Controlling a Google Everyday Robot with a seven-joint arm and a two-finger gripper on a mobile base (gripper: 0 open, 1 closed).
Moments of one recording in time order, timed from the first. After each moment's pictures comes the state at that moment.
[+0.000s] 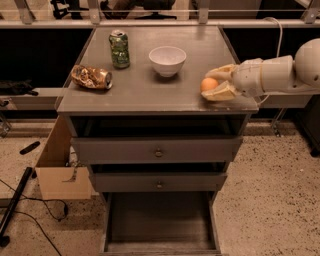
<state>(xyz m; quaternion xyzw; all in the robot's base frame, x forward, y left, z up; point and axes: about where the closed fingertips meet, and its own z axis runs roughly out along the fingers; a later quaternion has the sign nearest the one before) 0.677 -0.152 0.859 -0.59 0.62 0.14 0.50</state>
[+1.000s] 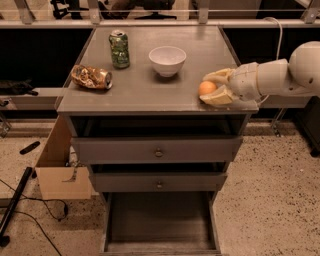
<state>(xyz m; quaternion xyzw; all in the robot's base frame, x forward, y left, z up) 0.671 -0.153 0.840 -0.60 0.62 0.13 0.48</state>
